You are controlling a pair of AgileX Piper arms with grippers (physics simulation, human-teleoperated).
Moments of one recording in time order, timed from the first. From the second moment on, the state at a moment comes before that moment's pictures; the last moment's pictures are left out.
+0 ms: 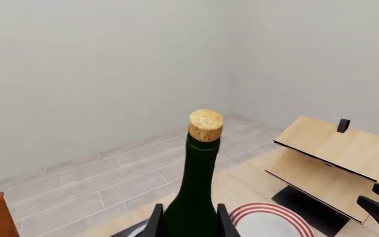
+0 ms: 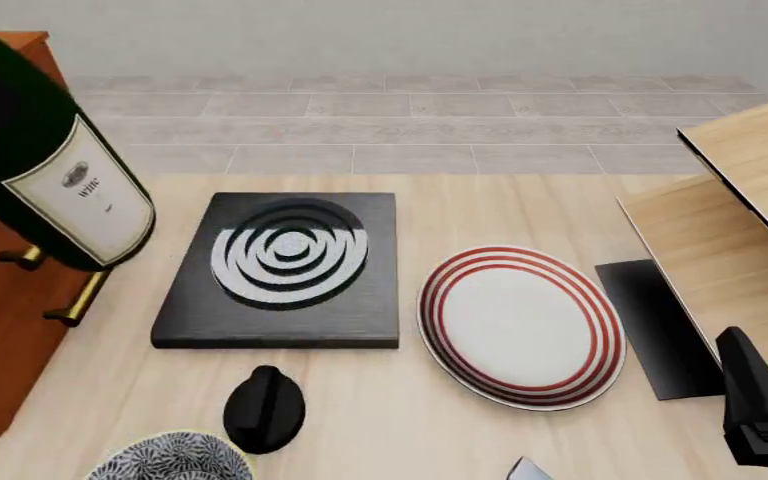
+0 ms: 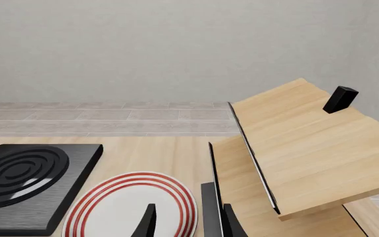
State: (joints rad) left arm -0.56 0.47 -0.75 0.18 0.07; right arm 0.00 0.01 -0.01 -0.01 0.00
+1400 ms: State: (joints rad) left arm -0.08 0.60 -1.17 0.43 0.11; right arm 0.00 0.01 -0.01 -0.01 0.00
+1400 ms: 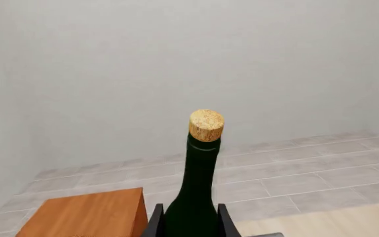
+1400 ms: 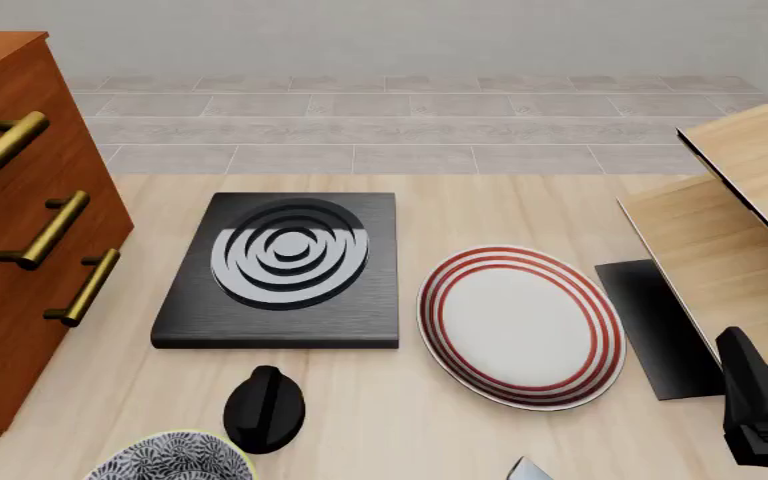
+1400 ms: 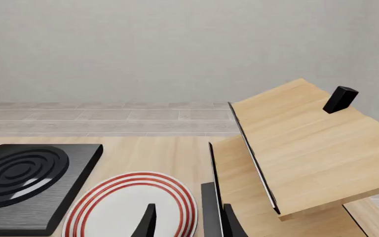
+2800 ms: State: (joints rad) left arm 0.23 0.80 -1.34 0.44 0.13; right arm 0.00 0.01 -0.01 -0.01 0.00
